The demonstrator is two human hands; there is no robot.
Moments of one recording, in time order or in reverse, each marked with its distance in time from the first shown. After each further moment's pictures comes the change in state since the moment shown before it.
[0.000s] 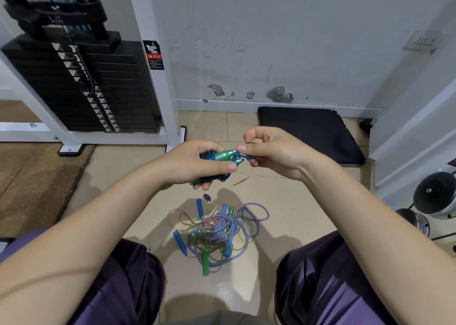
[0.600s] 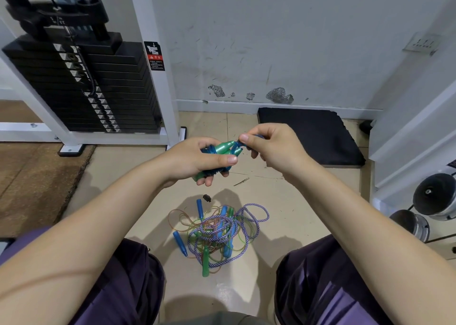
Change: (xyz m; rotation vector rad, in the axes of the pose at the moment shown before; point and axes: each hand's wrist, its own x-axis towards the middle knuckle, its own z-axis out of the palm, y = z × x) left_hand 0.007 0.003 -0.001 -0.099 0.031 -0.045; right_hand -0.008 -0.005 0.014 -0.381 0.373 -0.198
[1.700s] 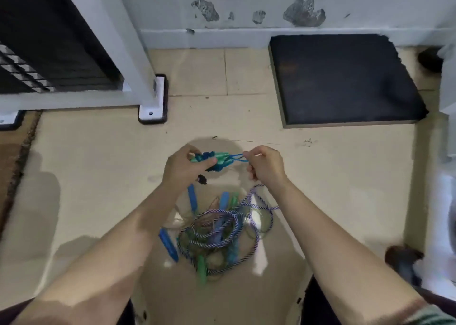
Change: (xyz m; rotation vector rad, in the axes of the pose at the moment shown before) left_hand 0.221 -0.275 0.002 0.088 0.483 -0.386; right_hand 0.143 0.304 0.096 0.286 0.137 0.581
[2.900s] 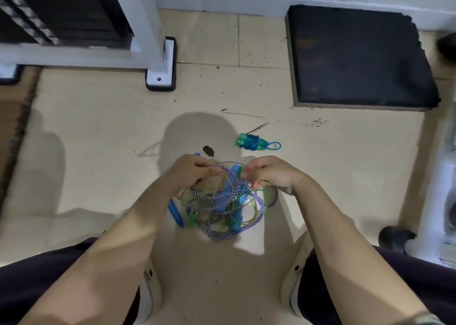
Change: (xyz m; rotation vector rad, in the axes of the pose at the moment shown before) left_hand -0.048 -0.052 -0.017 -0.014 -0.407 -0.018; right_hand -0.037 0.038 -0.015 -0.316 -0.621 0.139
